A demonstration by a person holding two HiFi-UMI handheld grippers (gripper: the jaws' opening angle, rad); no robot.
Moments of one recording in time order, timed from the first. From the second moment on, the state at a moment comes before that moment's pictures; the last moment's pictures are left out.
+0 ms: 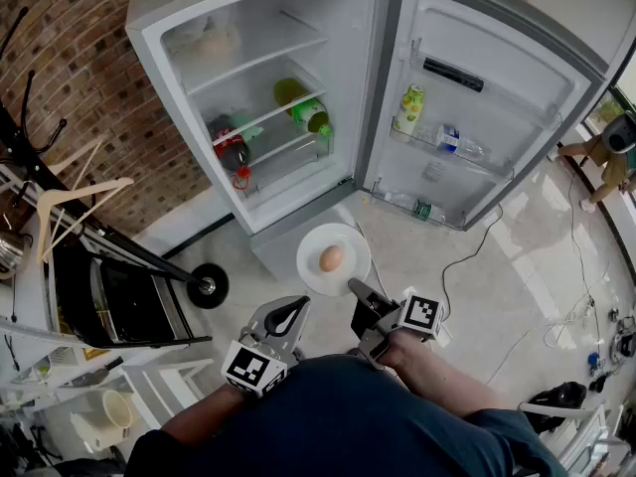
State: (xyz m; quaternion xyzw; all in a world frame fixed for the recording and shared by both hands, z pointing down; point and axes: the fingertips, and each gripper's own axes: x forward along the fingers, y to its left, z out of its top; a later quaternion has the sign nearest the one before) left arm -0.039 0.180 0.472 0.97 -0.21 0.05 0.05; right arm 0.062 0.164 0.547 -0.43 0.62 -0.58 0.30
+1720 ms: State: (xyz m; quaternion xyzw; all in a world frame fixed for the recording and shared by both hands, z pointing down) left arm -0.001 0.096 0.480 0.97 -0.24 0.04 0.06; right arm 0.098 0.081 0.558 -0.42 0.62 -0.60 0.27
